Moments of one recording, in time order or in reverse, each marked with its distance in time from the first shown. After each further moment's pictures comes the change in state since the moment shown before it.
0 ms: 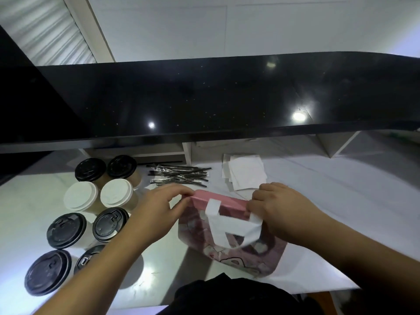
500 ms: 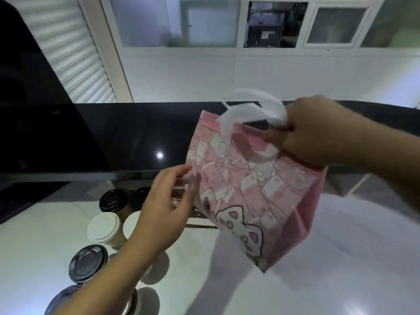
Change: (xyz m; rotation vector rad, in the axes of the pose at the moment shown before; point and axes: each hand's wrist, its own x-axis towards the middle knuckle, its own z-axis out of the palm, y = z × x) left_hand 0.023 0.016 -0.079 -0.286 0.367 0.092; right_hand 0.071 0.008 -0.224 0.164 0.221 0.442
